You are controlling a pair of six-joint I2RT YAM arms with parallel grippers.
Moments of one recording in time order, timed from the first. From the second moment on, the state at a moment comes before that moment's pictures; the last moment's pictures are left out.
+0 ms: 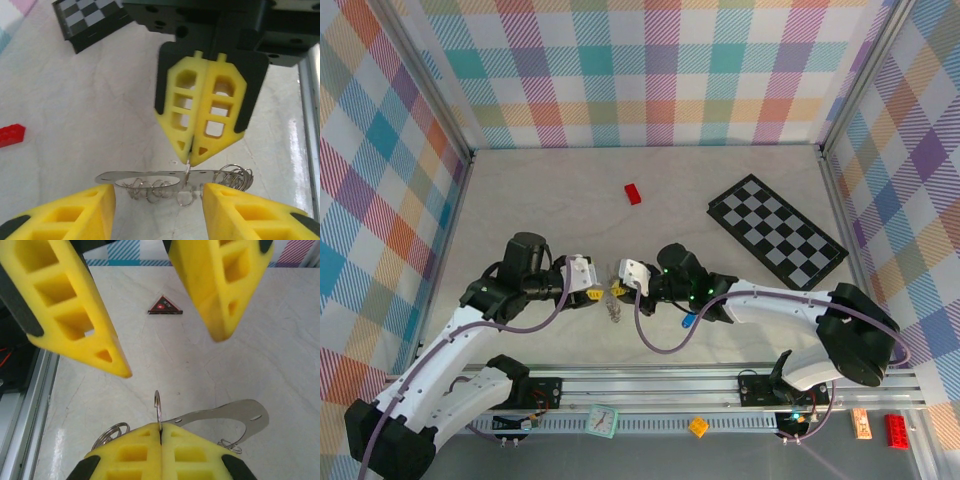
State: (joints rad) left arm -0.44 0.86 0.72 -0.59 0.58 0.79; right arm 0.99 1.41 0.76 0.20 -0.38 -0.30
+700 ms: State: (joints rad) left arm -0.45 0.91 0.70 -0.58 0.65 0.81; right arm 0.98 1.40 0.85 0.06 -0.43 -0.33
